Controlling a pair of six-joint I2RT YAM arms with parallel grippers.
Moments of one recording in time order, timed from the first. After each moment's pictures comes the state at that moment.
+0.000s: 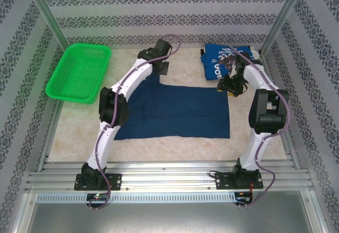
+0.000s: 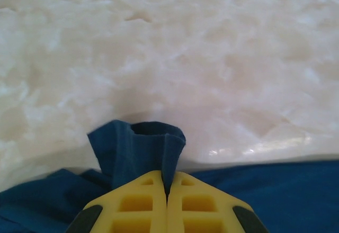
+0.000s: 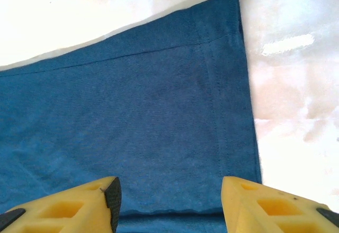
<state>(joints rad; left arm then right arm) -0.46 2.41 2.37 -0.98 -0.21 -0.24 -0.08 1.96 1.57 -1.00 -0.28 0.29</state>
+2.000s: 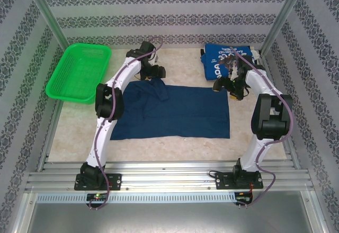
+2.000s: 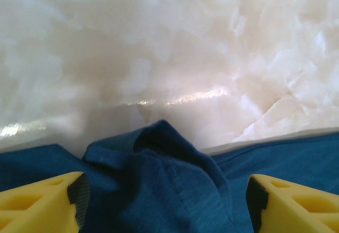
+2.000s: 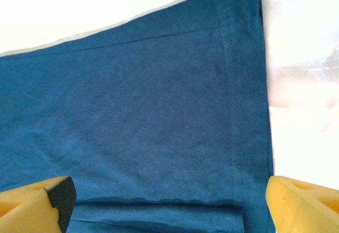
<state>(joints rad) -0.29 2.52 2.39 -1.02 0.23 -0.31 -0.09 1.86 1.44 -0.90 -0.35 0.25</state>
